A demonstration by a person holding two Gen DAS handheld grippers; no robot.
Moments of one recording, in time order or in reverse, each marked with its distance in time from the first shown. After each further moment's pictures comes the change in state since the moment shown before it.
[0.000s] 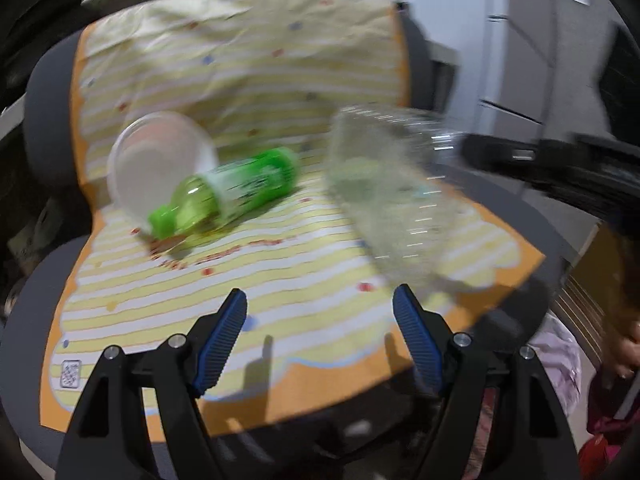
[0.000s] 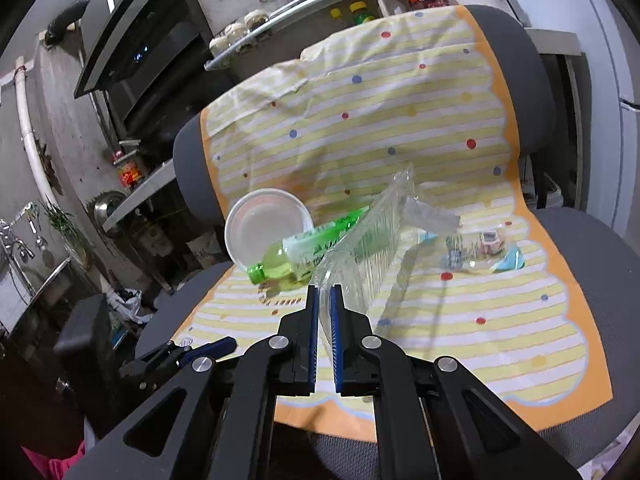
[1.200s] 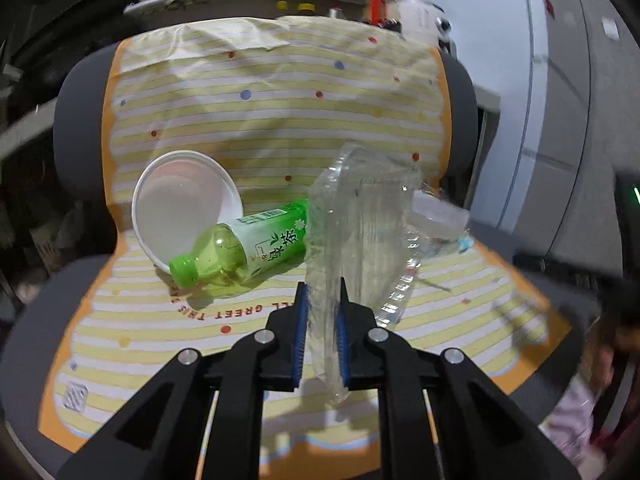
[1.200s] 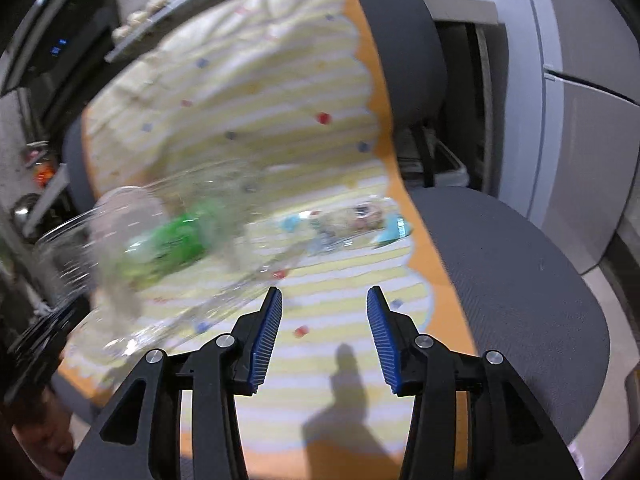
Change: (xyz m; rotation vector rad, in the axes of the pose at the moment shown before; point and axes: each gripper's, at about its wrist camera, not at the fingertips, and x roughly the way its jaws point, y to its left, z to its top) left arm 0.023 0.011 0.032 -0.089 -0.108 0.154; right arm 0.020 -0.126 0.013 0.062 0.064 -0.335
